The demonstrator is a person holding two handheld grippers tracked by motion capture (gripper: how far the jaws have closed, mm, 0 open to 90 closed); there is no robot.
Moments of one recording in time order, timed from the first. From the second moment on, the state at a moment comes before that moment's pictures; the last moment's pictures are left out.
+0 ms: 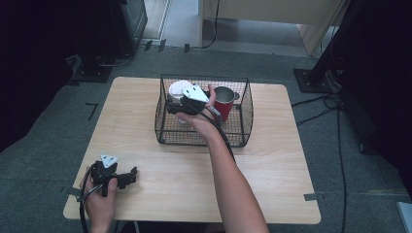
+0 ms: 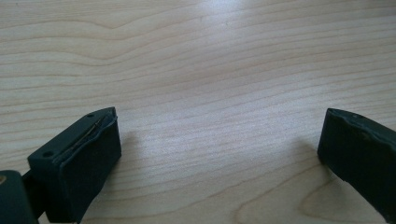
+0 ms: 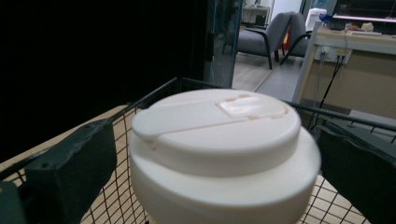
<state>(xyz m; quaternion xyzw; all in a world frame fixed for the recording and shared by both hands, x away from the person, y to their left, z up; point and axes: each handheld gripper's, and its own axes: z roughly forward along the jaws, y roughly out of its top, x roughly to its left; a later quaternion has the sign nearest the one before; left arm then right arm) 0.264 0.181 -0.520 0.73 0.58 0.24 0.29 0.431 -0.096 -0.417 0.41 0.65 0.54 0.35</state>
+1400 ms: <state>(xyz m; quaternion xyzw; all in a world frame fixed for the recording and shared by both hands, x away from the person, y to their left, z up) 0.264 0.181 -0.520 0.72 0.58 0.24 0.29 0.325 -0.178 -0.398 0.40 0.63 0.54 0.39</state>
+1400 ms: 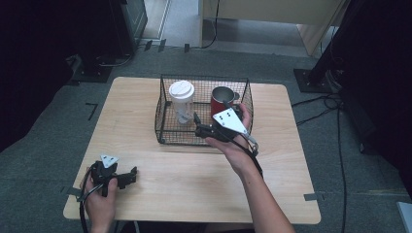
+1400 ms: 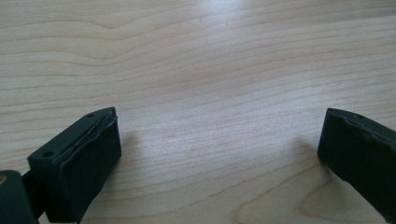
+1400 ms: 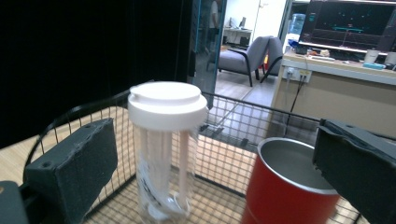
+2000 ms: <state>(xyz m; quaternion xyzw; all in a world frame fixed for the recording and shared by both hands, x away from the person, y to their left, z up) 0.264 0.181 -0.520 0.72 0.58 0.24 0.29 0.285 -0.243 -0.422 0.44 0.61 0.52 0.40</state>
